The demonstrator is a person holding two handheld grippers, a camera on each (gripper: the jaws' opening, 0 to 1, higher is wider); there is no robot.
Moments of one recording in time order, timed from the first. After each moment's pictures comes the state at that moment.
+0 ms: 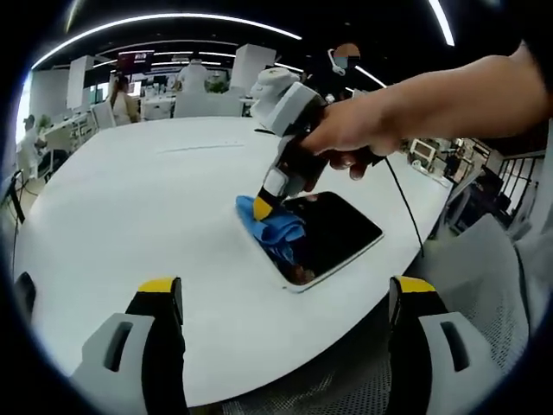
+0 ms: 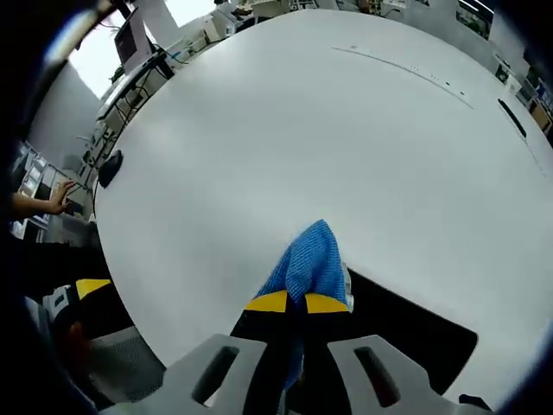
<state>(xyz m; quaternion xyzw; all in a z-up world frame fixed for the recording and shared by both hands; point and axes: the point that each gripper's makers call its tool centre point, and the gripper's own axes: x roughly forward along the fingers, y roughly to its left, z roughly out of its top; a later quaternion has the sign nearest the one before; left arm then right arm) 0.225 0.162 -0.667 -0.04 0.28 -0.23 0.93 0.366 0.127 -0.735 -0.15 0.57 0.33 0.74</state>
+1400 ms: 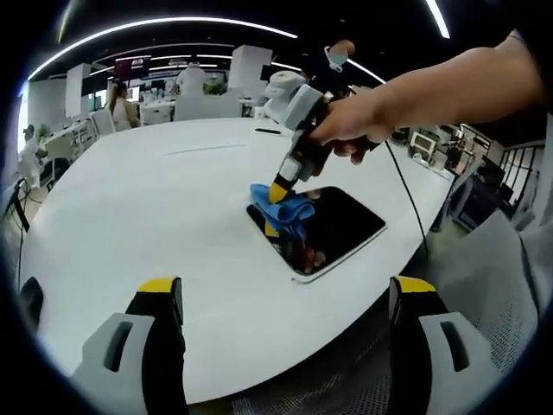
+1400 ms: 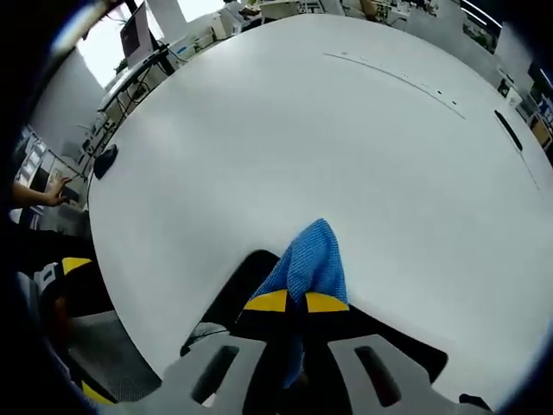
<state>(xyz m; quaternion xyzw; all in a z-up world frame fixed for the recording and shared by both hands) 0.219 0.171 -0.669 -0.02 0.27 -0.23 0.93 0.396 0.100 -0.741 -0.17 0.55 0.33 0.75</state>
